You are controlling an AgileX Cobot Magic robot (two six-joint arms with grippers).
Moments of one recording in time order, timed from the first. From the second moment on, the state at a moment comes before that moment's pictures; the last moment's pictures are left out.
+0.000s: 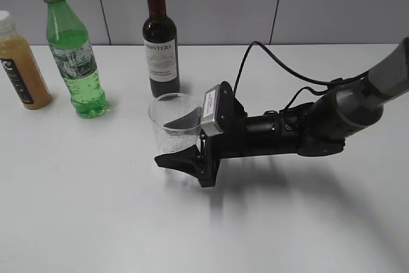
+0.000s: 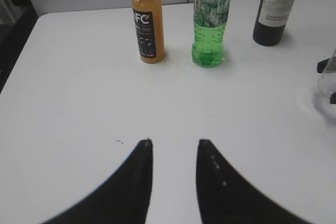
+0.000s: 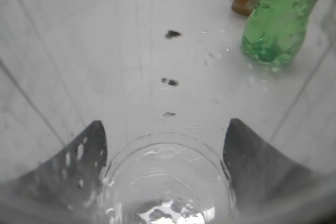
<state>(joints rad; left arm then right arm) -0.07 0.00 -0.50 -0.08 1.04 0.09 0.47 2.29 -1.05 -1.10 -1.12 0.35</state>
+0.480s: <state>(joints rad) -0.07 0.00 -0.50 -0.08 1.04 0.09 0.48 2.38 -1.09 -1.12 -1.11 0.38</state>
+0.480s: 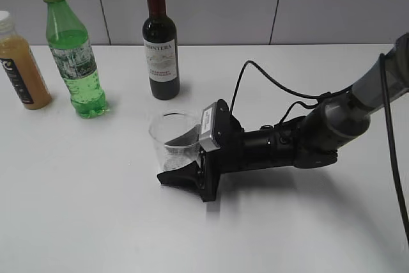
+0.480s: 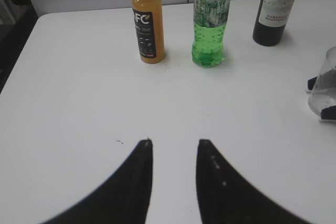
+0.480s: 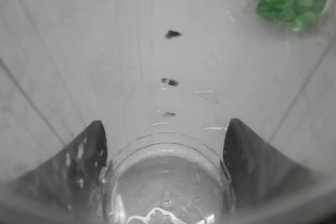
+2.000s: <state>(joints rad) -0.07 0.00 -0.50 -0.08 1.04 0.09 0.20 1.90 -0.62 -0.42 -0.90 0.10</state>
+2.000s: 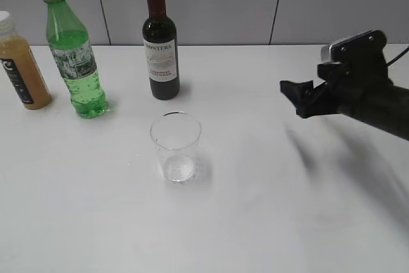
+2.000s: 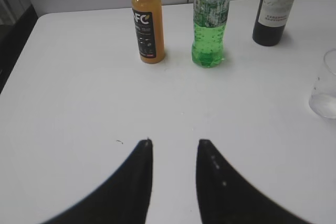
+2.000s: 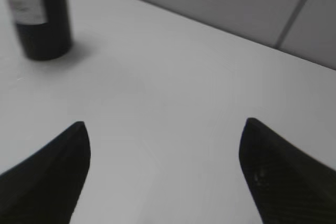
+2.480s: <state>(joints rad) -0.07 0.00 -0.50 -0.08 1.04 0.09 0.20 1.72 -0.97 -0.12 0.18 0.10</state>
